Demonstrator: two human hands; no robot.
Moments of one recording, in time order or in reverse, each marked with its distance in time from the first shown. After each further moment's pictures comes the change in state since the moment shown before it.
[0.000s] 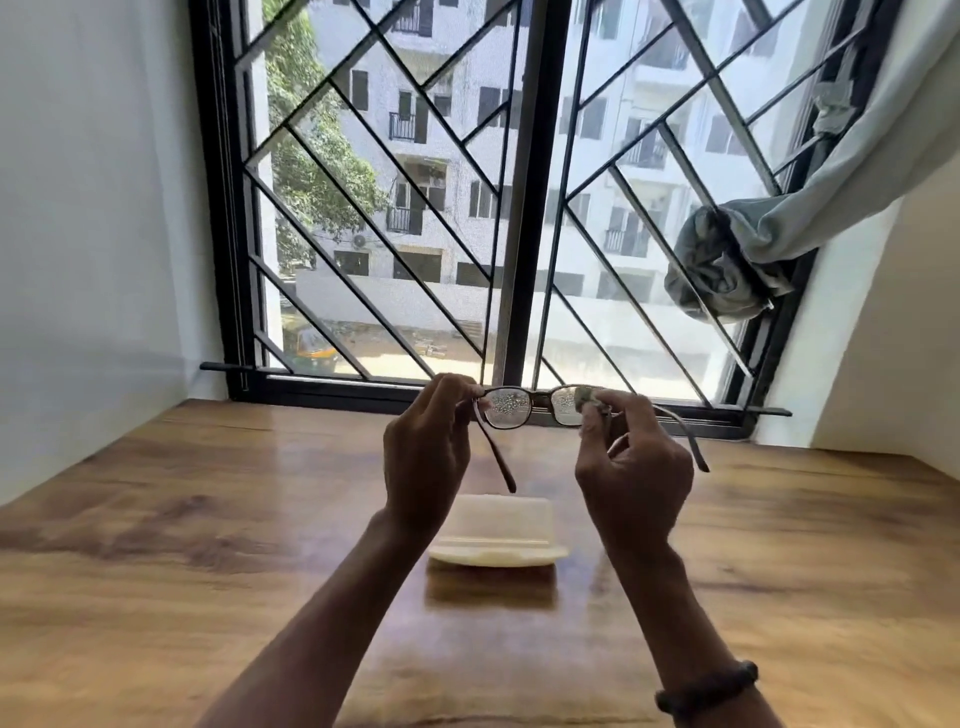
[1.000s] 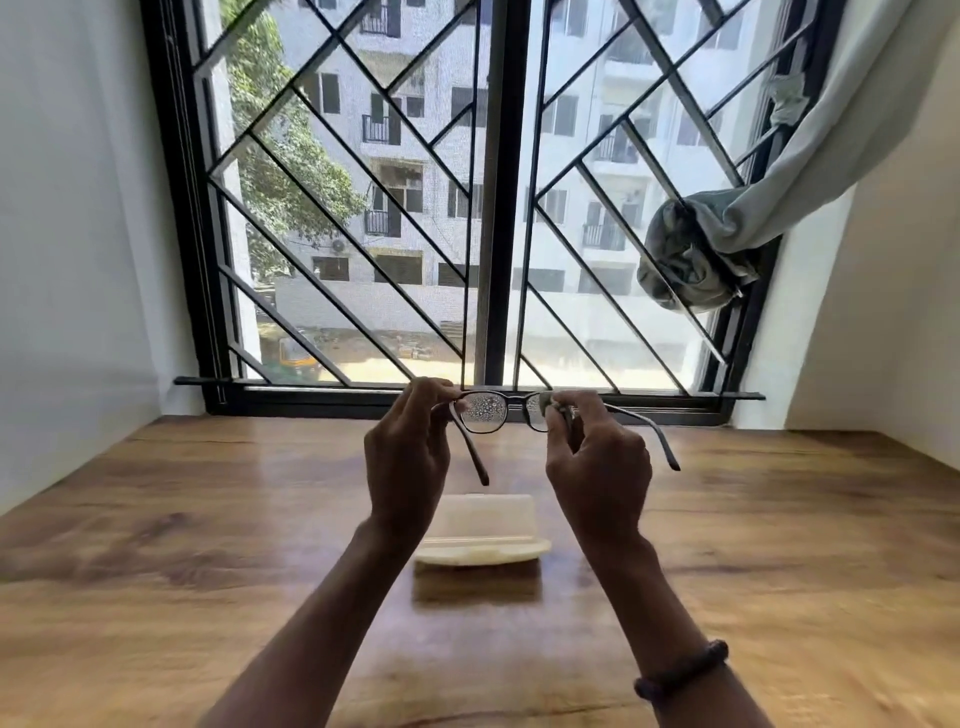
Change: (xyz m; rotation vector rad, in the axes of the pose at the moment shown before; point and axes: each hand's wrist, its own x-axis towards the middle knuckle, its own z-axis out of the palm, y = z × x) left_hand -0.001 0.008 0.002 -0.060 0.012 -0.035; right_hand -0.002 -0.001 0.001 -0.101 -0.134 -0.023
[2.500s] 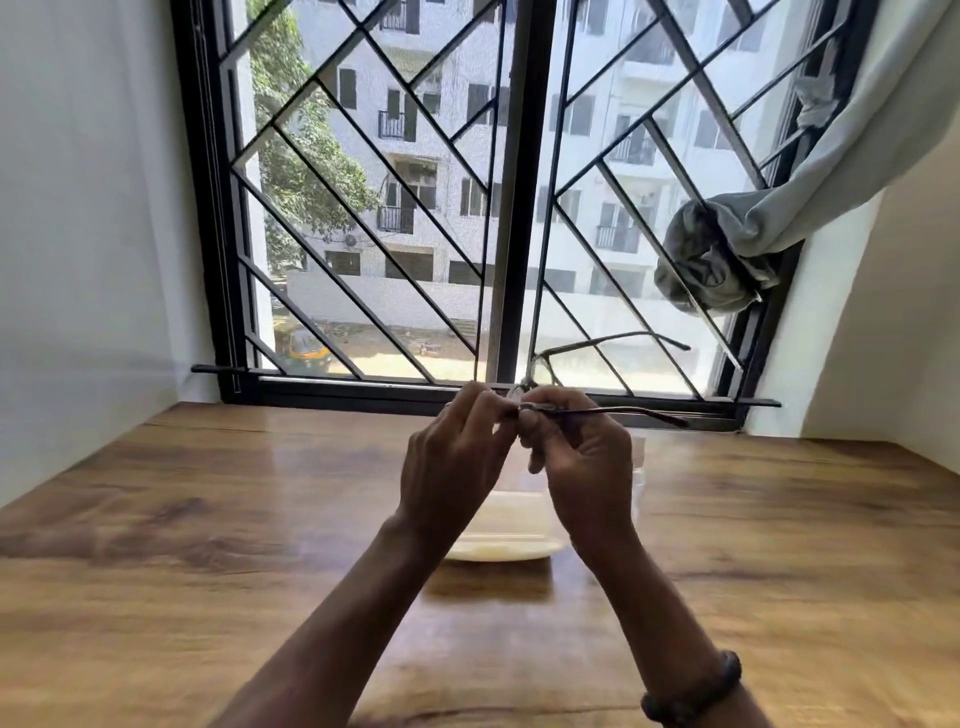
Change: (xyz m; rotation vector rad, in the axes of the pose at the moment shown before) left_hand -0.004 0.021 0.003 0.226 -0.142 0.209; right_hand -0.006 -0.027 0.001 0.879 -0.275 0.227
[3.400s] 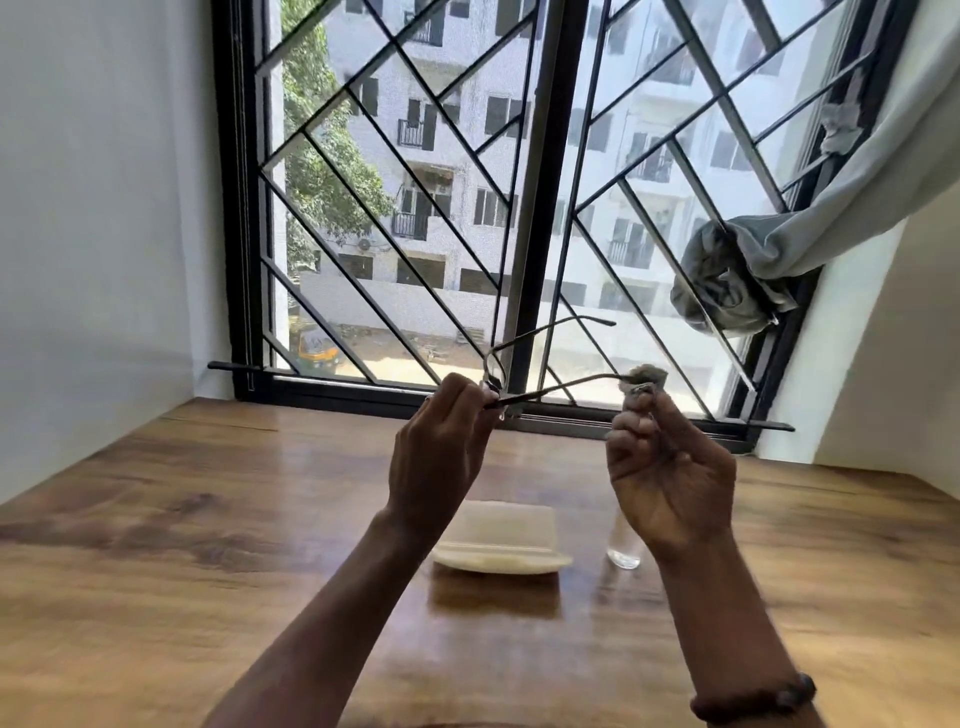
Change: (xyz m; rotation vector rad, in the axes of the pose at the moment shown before) left_hand 0.004 -0.025 -0.006 -0.033 0.032 -0.115; right_hand 0.029 -0.010 -0.055 1.147 -0.076 0.523
